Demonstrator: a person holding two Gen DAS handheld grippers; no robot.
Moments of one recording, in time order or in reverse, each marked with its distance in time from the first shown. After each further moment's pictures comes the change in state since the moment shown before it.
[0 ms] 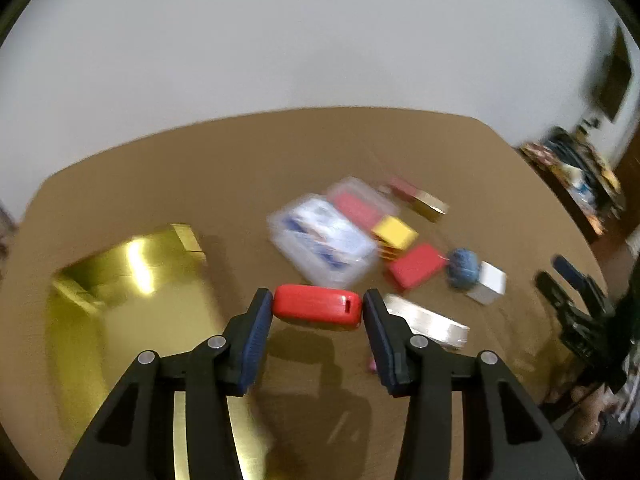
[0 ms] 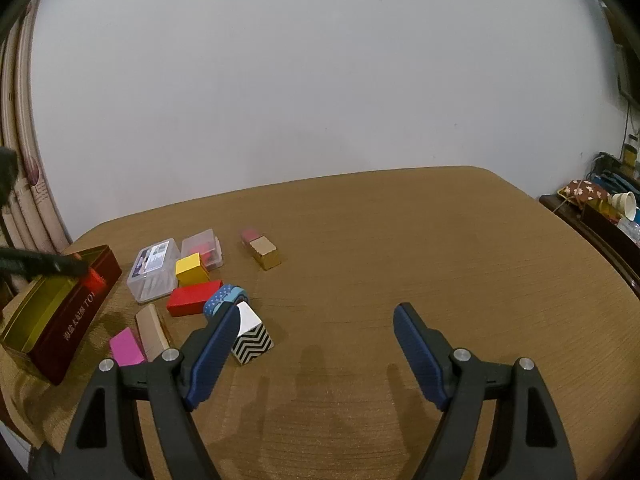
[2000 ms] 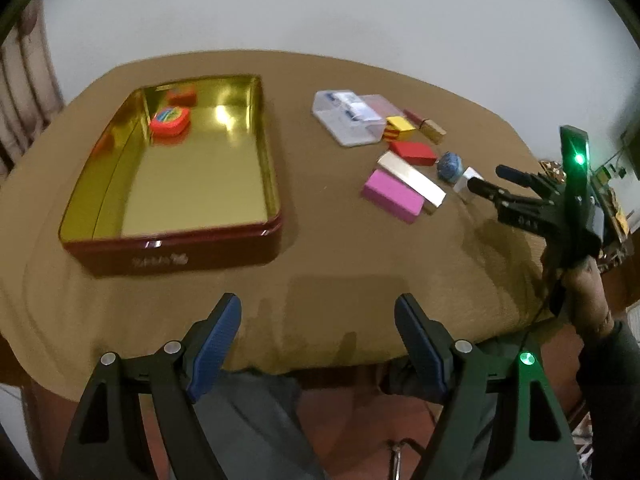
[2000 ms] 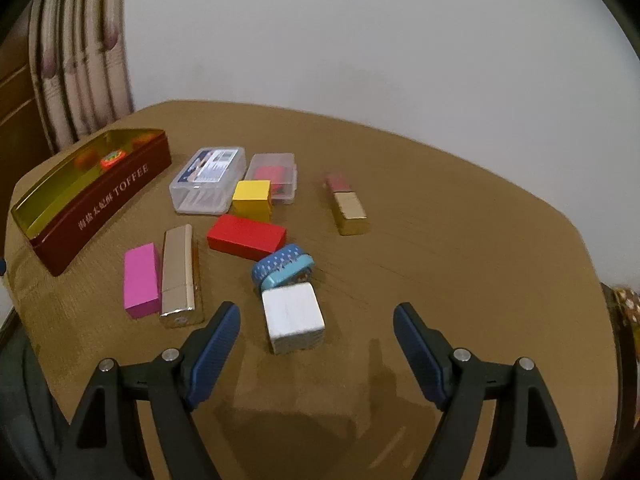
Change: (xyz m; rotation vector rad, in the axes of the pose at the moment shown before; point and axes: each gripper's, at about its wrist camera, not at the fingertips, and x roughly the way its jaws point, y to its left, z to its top) left arm -0.077 -0.028 -0.171 -0.244 0.070 0.019; right arm 0.060 0.043 0.017 -0.450 0.268 0.202
